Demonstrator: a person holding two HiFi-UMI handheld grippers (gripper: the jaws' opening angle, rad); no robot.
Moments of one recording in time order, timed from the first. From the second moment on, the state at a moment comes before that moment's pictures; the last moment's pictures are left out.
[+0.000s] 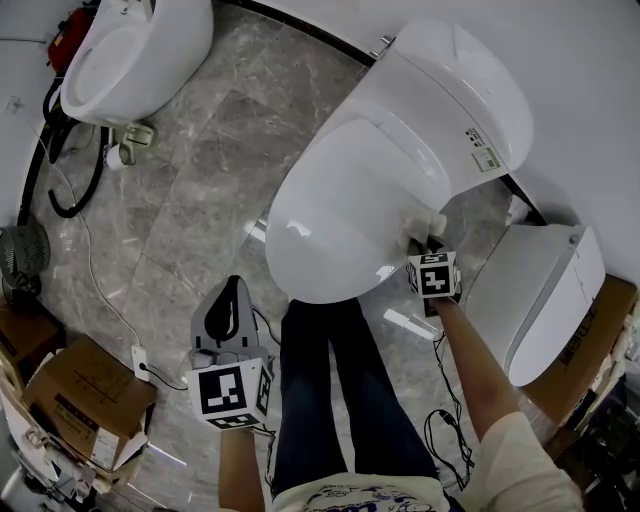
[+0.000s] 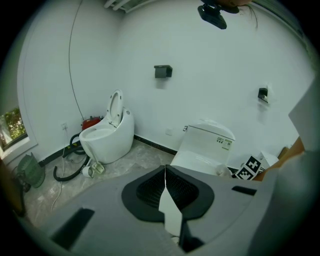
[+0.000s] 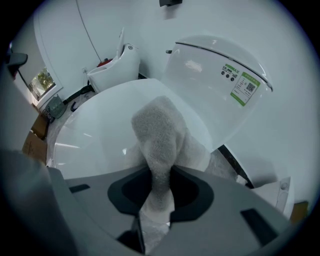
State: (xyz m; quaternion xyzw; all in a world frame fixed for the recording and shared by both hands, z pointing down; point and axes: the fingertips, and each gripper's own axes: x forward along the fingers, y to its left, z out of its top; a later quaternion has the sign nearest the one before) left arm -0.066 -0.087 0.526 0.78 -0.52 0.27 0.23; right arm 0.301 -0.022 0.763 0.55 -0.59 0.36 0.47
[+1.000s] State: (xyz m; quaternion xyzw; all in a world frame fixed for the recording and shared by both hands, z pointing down) left arm -0.107 -0.059 0.523 0.76 -0.54 0.25 0.24; right arm 0.171 0.049 0.768 0.52 -0.60 0.35 0.49
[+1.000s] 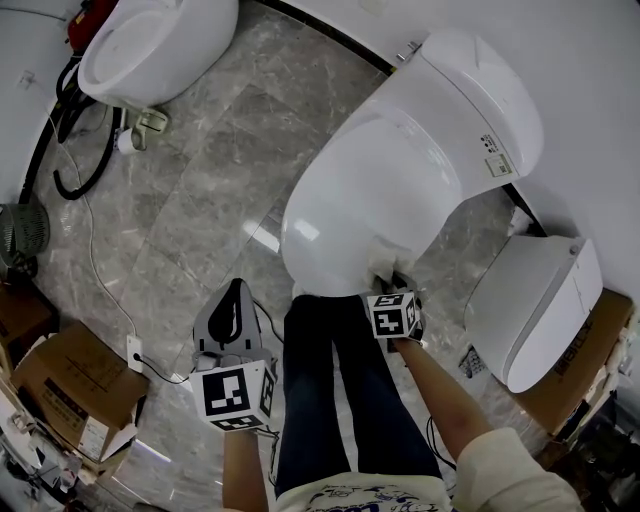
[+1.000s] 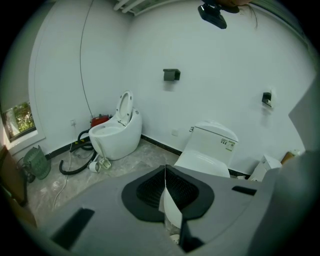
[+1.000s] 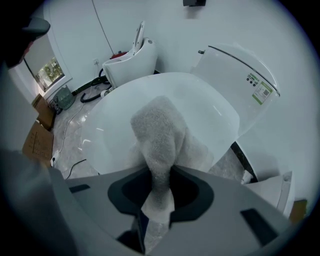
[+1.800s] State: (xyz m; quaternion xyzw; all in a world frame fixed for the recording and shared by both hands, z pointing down) left arm -0.155 -0.046 0.522 0.74 -0.58 0.24 0.25; right arm 0.093 0.058 0.769 0.49 -0.62 0.35 0.50
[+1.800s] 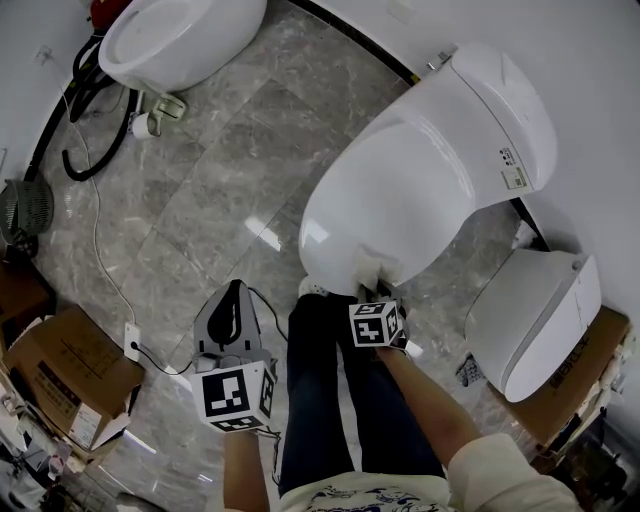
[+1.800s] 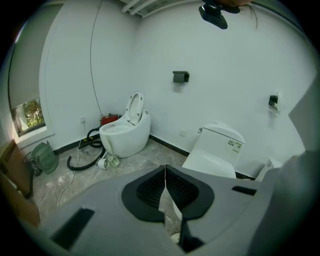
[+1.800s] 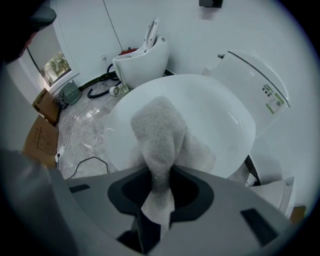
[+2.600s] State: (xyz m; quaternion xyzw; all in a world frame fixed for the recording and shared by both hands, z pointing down) left arm -0.157 -0.061 0.482 0.74 -0.59 0.22 0.23; right arm 0.081 0.042 0.720 0.51 -0.63 0.35 0.47
